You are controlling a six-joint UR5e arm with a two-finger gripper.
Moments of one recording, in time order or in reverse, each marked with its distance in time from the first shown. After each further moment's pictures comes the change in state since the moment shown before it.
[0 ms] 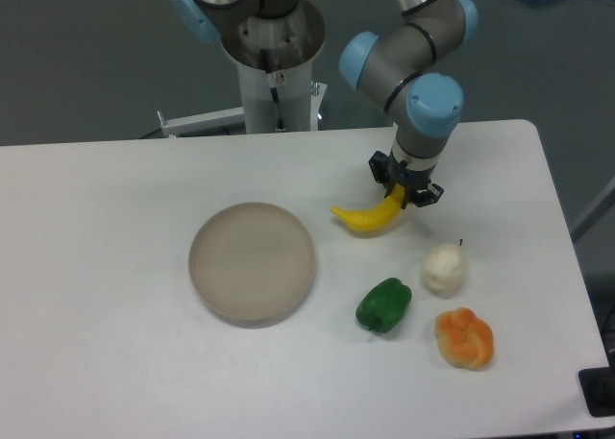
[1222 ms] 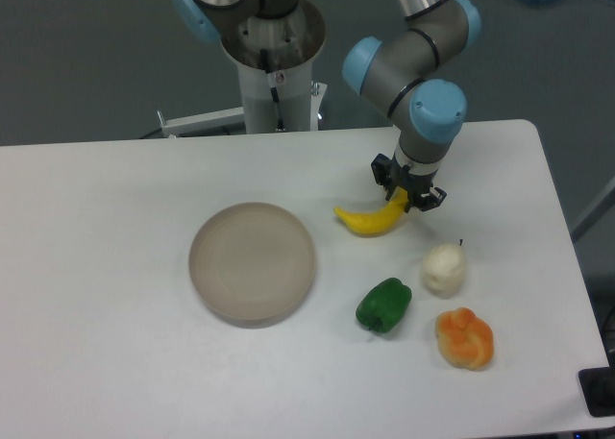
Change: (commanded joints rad) arm 0.005 -0.003 0.041 0.000 -0.002 0.002
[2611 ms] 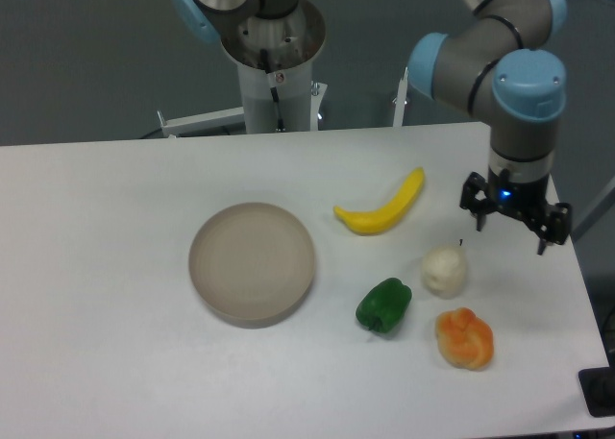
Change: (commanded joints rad) arm -0.003 -0.161 0.515 -0.005 -0.005 0.002
